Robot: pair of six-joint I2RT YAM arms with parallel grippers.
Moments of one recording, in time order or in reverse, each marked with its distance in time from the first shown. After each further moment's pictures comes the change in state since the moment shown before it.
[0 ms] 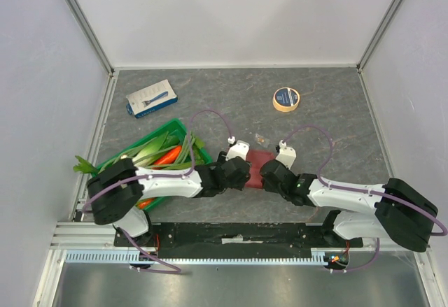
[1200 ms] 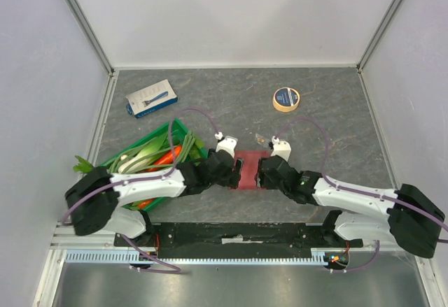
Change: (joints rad) left arm 0.084 -0.166 -0.090 -0.005 0.188 -0.018; right arm -0.002 -0.050 0.042 -0.041 -0.047 -0.193
